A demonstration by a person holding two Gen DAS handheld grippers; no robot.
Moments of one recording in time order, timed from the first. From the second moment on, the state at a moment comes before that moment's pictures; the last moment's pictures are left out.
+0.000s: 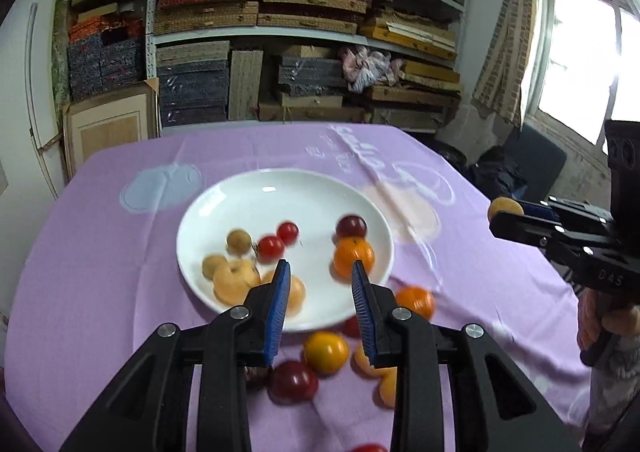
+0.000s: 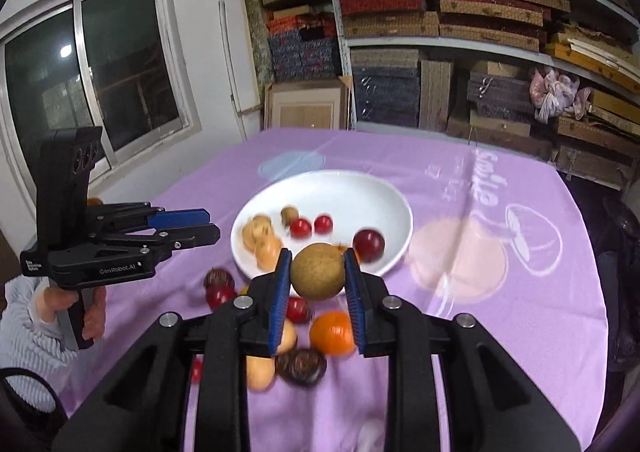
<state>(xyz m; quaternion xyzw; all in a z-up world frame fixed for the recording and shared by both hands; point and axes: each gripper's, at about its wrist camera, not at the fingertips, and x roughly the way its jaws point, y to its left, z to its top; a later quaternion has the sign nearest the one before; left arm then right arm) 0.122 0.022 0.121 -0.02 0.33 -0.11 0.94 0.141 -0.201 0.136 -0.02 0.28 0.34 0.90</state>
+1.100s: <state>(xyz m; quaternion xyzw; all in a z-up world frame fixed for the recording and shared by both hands) 0.216 0.067 0.071 -0.04 0.38 -0.12 0.92 0.250 -0.069 0.039 -0.12 0.36 0.35 0.85</state>
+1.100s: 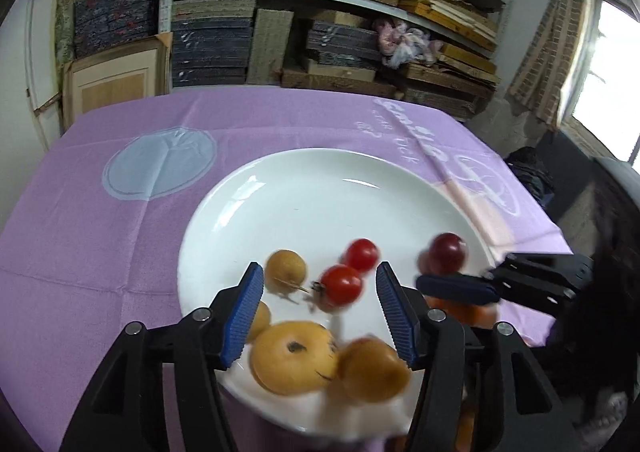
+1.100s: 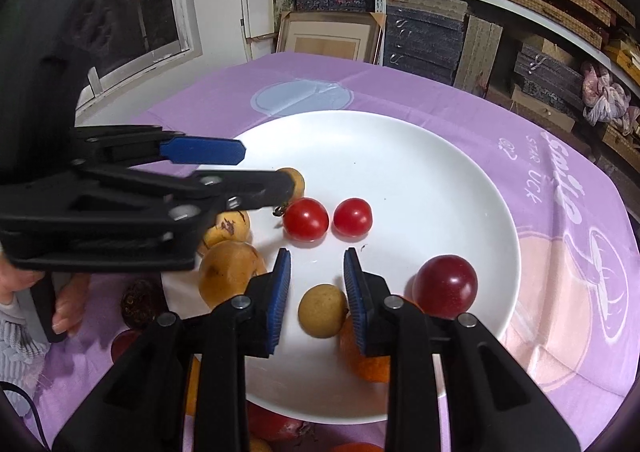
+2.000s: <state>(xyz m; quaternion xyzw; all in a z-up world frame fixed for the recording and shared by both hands) 0.042 0.005 0.031 0.03 0.40 -0.21 0.89 0.225 -0.154 0.105 0.01 0.32 0.37 0.87</state>
